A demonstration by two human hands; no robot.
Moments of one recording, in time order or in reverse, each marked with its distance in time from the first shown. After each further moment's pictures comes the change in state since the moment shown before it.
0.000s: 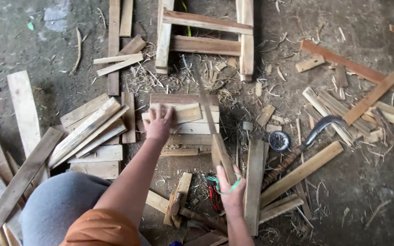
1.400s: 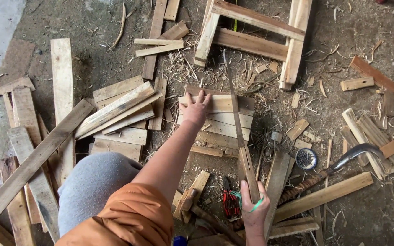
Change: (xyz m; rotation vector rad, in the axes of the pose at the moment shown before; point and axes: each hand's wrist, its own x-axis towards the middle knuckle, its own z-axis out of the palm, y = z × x) left_hand 0.042 0.014 -0.007 -0.055 0.017 0.053; right_hand -0.005 0.013 -0.010 -0.374 -0.066 -0.124
